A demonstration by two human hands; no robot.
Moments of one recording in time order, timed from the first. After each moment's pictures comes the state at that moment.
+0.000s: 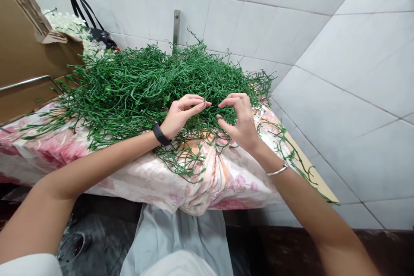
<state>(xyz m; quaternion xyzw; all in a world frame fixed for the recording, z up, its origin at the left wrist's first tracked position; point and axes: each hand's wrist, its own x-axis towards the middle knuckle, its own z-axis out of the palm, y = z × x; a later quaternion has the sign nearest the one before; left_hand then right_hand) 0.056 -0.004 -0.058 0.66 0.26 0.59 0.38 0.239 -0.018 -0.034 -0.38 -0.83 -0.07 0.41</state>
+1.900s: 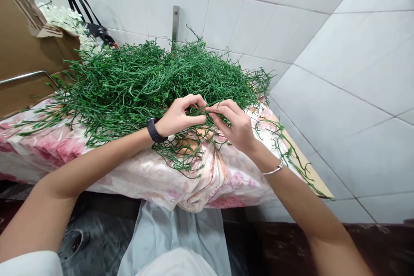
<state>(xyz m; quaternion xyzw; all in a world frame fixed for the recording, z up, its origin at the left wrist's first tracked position) 0.049 -0.015 -0.042 0.79 0.29 0.48 0.26 0.232 -0.023 -0.037 -0.25 -0.87 -0.05 0.42</state>
